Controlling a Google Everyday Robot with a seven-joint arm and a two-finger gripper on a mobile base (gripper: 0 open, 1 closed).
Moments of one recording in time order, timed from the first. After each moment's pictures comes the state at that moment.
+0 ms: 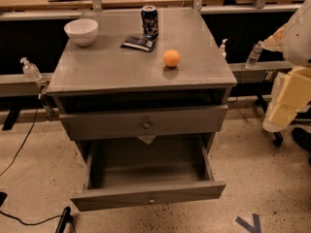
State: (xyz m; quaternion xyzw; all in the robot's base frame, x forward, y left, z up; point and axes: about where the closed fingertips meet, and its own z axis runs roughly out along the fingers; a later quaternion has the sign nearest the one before) arm 0.438 -0.215 0.982 -0.60 0.78 -0.04 0.17
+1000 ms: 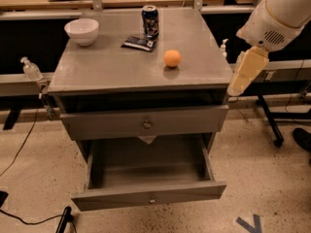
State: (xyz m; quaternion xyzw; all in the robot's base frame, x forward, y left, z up) arm 0.560 -0.210 0.948 -0.58 0.79 -0.02 0.21
